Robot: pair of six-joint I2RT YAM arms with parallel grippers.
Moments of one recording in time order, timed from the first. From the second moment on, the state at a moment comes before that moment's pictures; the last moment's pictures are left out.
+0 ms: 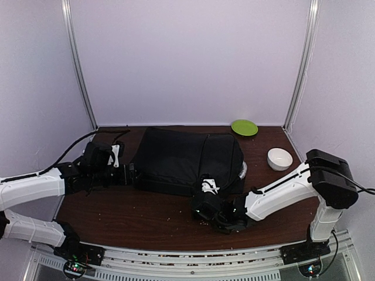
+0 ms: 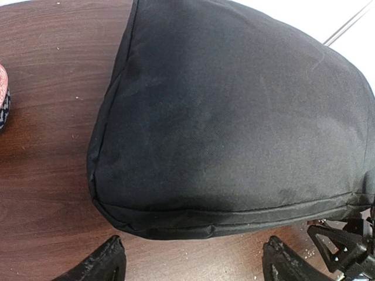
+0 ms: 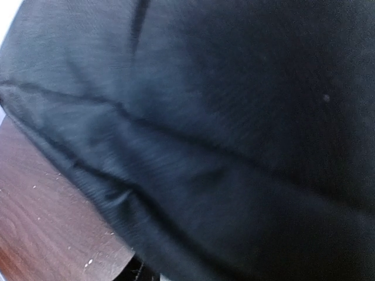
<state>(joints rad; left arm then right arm) -0.66 1.09 0.63 -0.20 -0.07 -0.54 1.27 1.83 0.91 0.13 0.63 0.94</state>
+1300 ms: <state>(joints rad) -0.66 1.09 0.62 -0.18 -0.07 -0.53 1.24 1.80 0.84 0.20 0.63 0.91</state>
